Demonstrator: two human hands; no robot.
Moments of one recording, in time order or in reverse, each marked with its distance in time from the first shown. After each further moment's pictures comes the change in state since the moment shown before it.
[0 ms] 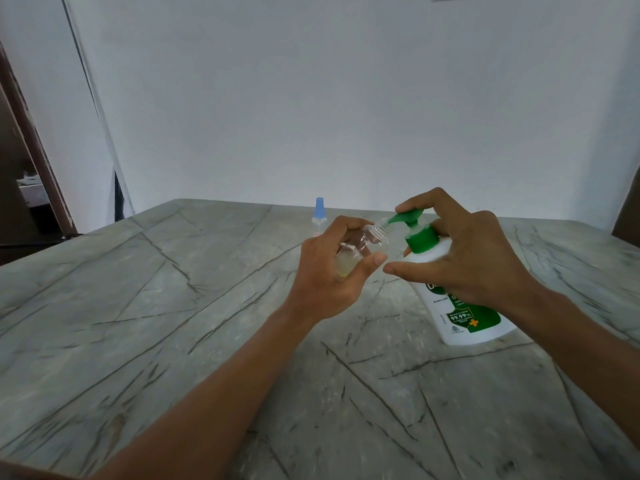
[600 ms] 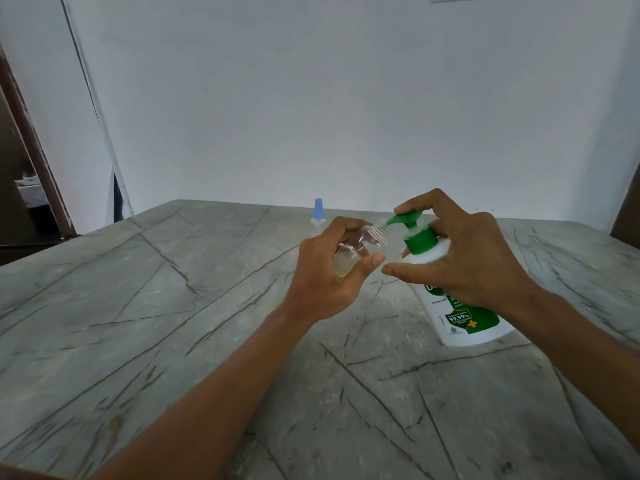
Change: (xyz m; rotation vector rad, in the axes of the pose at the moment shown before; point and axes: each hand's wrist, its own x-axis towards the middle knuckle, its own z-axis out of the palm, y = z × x) left_hand 0.000 0.000 -0.001 -0.009 -0.003 0.004; right_hand -0.001 -0.003 -0.001 0.038 0.009 -0.005
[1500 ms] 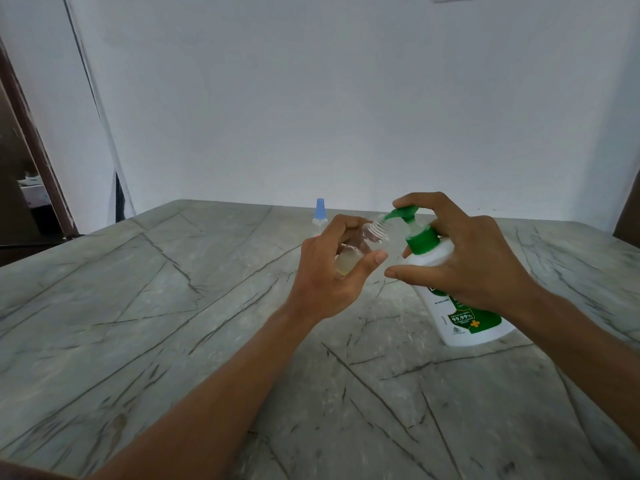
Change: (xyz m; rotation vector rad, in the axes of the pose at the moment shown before) left_hand 0.001 0.000 0.002 -0.012 0.026 -0.007; right_hand 0.000 0.001 0.000 -0.026 -0.021 -0.023
